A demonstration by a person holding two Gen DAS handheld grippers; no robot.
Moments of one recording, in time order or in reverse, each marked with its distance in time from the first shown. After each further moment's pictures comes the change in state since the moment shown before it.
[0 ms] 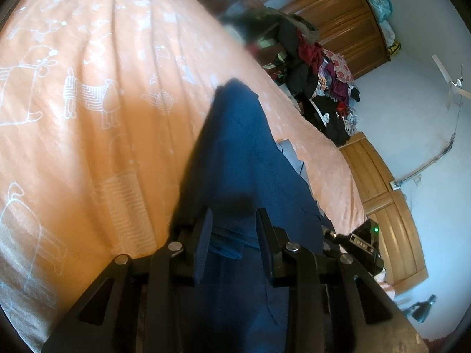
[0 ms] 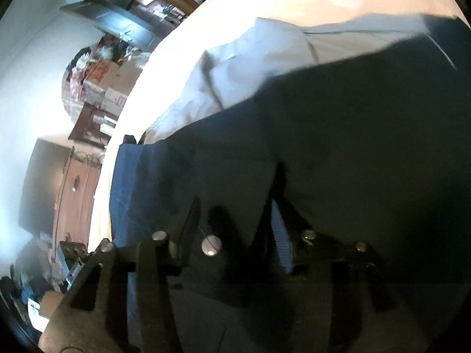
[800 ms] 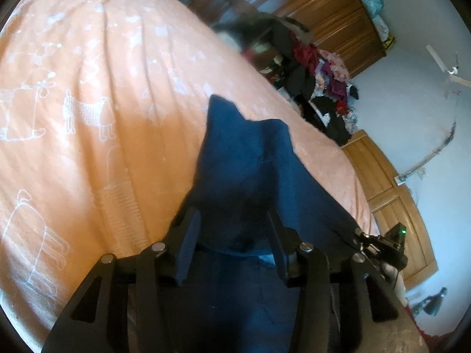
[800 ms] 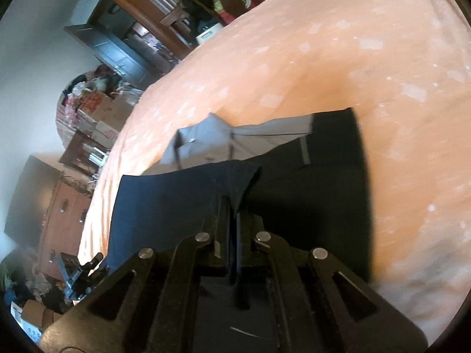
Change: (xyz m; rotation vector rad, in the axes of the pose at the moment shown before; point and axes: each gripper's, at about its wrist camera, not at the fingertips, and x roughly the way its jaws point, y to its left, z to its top) left arm -0.003 -0.002 0.004 0.068 -0.014 0.049; right arm -0.139 -0.055 0.016 -0.004 -0.208 -0.111
